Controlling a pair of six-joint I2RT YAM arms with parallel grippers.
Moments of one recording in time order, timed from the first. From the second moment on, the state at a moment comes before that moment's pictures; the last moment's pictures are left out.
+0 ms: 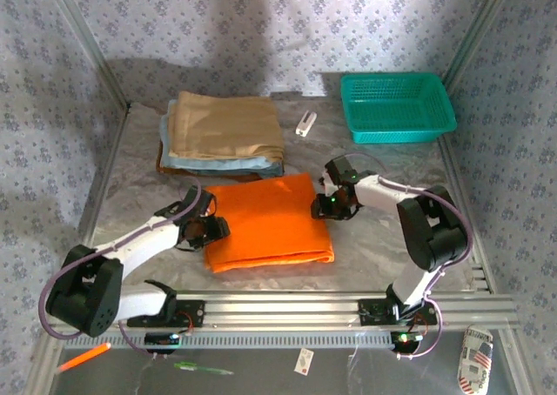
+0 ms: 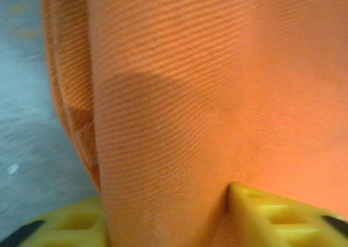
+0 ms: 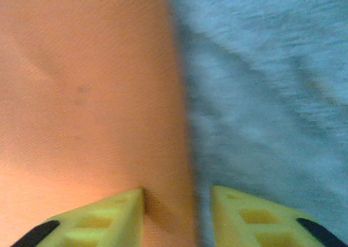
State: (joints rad) left arm -0.45 1.24 0.52 -0.41 0.15 -0.75; right arm 0.51 1.68 0.92 -0.49 -0.34 0.39
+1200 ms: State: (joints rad) left arm -0.16 1.20 1.27 -0.88 0.14 -0.48; right arm 0.57 1.58 1.51 -0.76 -0.17 0.49
